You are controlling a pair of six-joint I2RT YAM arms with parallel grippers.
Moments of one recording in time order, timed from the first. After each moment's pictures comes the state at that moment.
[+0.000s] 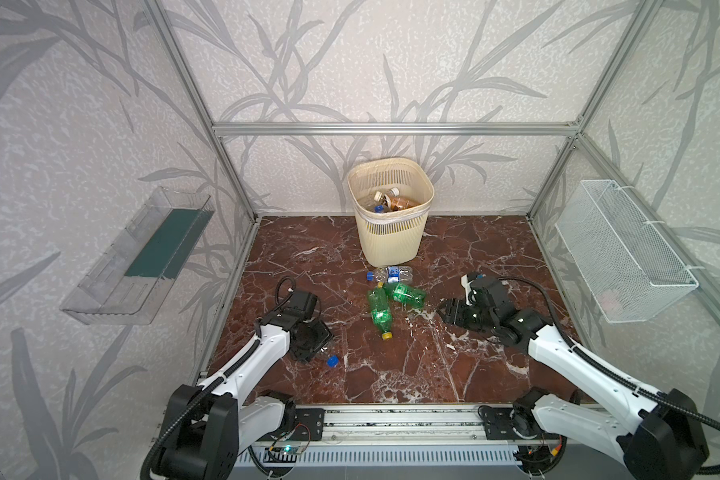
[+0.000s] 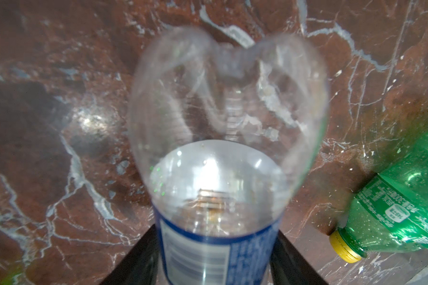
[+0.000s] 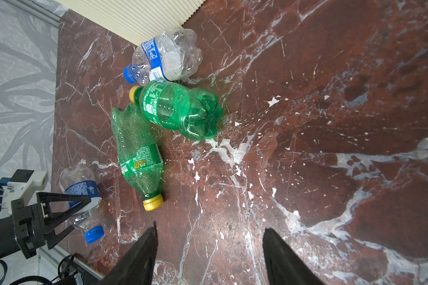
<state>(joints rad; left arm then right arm) -0.22 1.13 0.57 -0.74 0.17 -0.96 0.54 1.07 0.70 -0.47 -0.13 0.74</state>
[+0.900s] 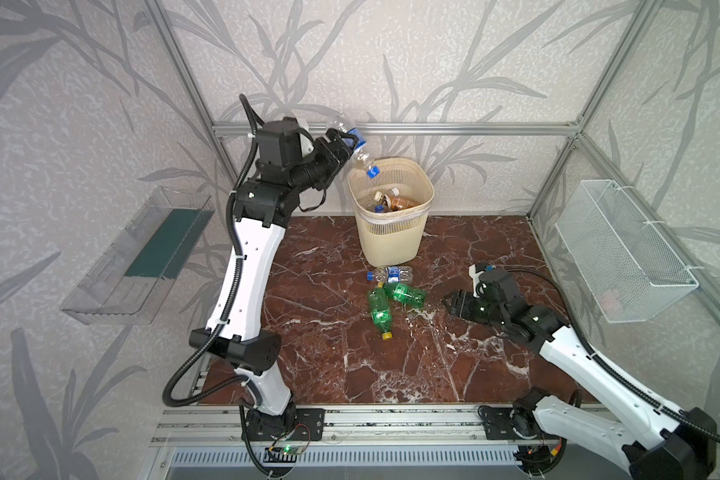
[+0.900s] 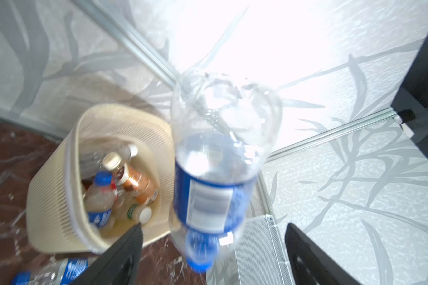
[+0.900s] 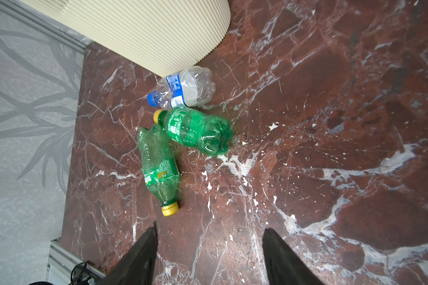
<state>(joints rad) -0.24 1.76 2.39 -0.81 0.29 -0.93 0.54 0.98 0.82 -0.59 -0.07 0.73</state>
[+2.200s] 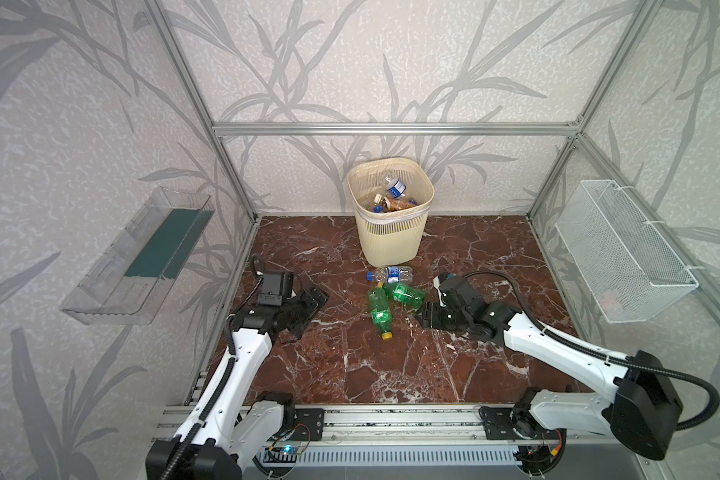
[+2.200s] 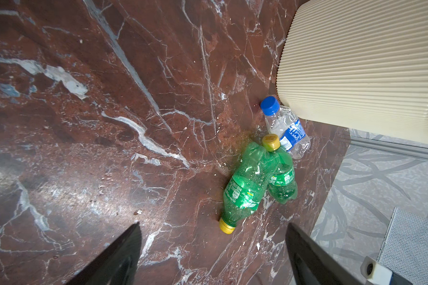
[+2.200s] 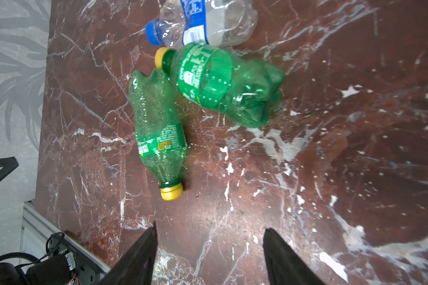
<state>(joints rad) -0.08 0.97 0.78 -0.75 0.30 -0.96 0.76 1.30 0.85 -0.44 -0.07 0.75</state>
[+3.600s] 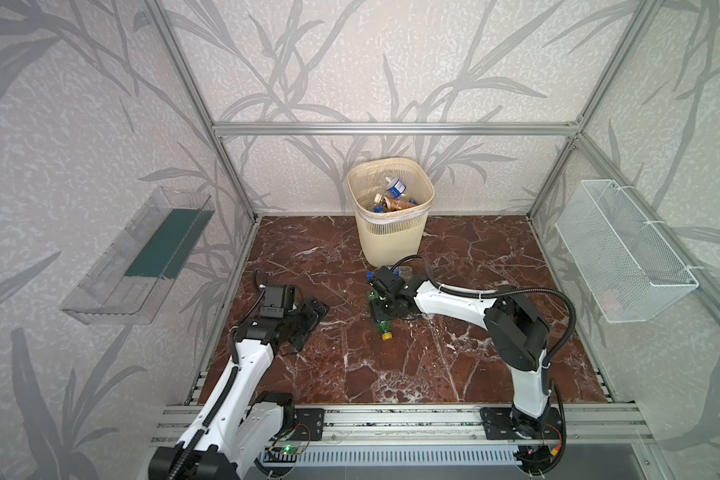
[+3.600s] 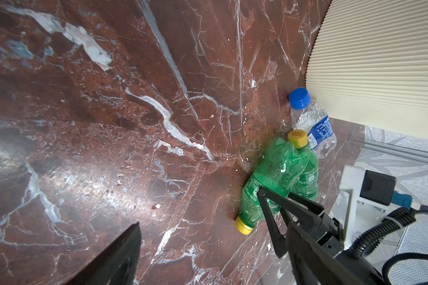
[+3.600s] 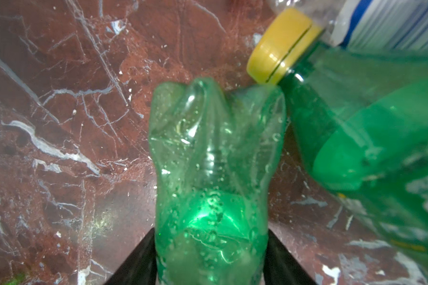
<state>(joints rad) -0.08 0.92 0.65 -0.71 0.30 -0.99 0.89 1.99 1.41 -0.55 0.00 0.59</state>
